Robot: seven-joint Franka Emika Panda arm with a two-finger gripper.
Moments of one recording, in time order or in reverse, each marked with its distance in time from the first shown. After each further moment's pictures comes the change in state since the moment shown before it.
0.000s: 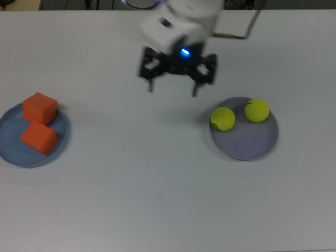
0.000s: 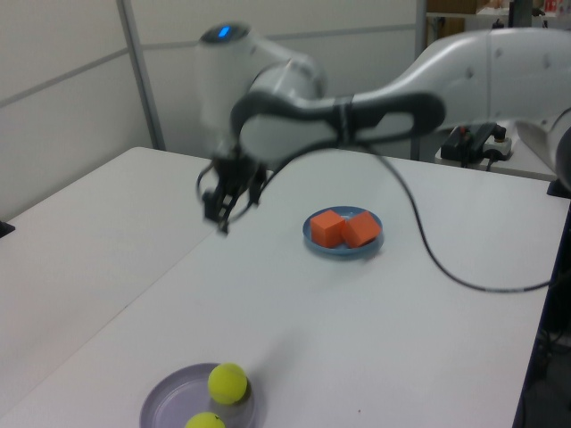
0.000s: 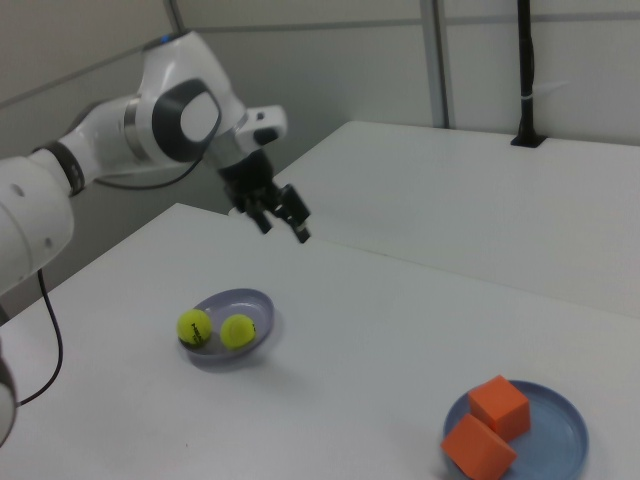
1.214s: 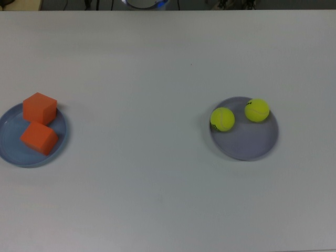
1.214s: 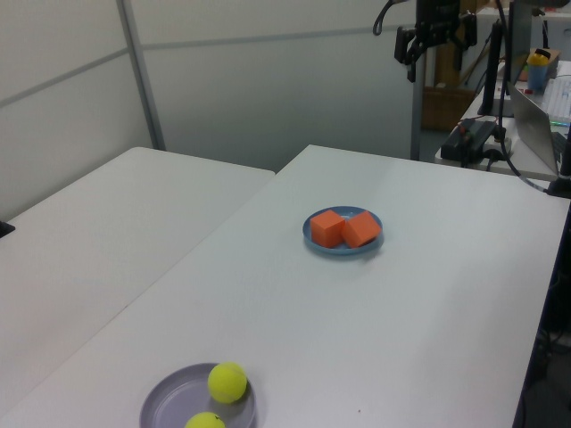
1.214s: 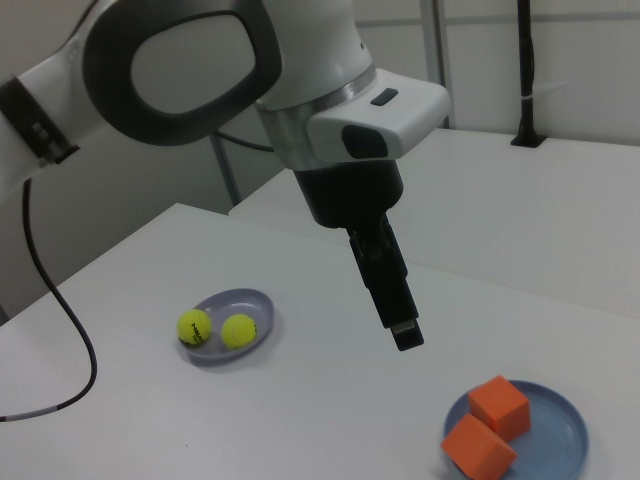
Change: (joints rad) arm -0.667 -0.312 -0.031 -0.006 0.132 -0.335 -0.013
